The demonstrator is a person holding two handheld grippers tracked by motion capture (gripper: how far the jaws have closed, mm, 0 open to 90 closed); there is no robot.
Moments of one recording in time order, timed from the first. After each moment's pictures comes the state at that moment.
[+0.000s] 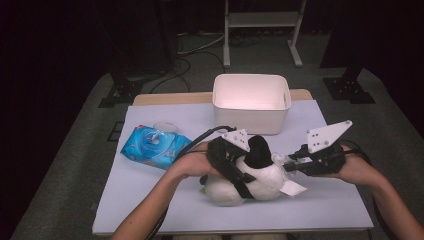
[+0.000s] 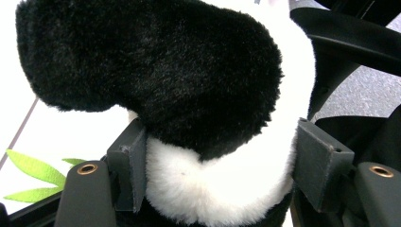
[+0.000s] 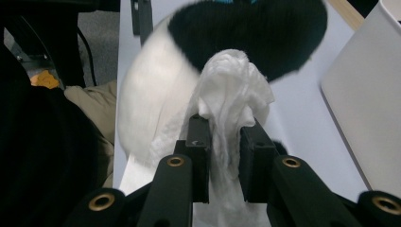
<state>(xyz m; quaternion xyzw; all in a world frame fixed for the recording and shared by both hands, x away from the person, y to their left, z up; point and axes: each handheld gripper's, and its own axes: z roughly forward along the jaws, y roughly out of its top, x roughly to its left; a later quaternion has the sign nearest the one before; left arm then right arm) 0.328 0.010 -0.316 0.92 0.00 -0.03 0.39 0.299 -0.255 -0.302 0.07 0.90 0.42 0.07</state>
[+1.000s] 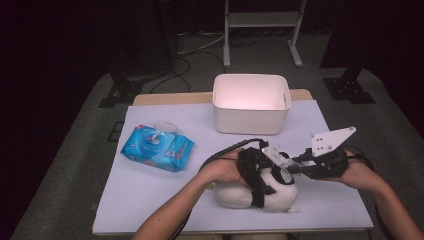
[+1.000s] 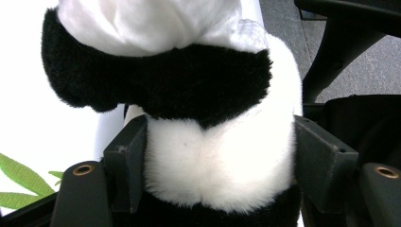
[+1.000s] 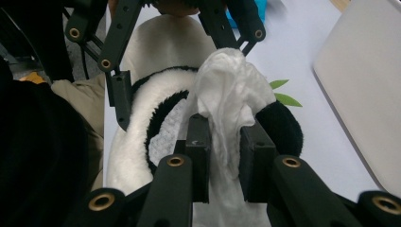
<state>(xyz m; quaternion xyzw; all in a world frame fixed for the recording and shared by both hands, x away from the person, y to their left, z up) 0.322 -0.052 -0.342 0.95 -0.03 -0.03 0.32 0.299 -0.270 -0.323 0.10 0.90 0.42 0.08</state>
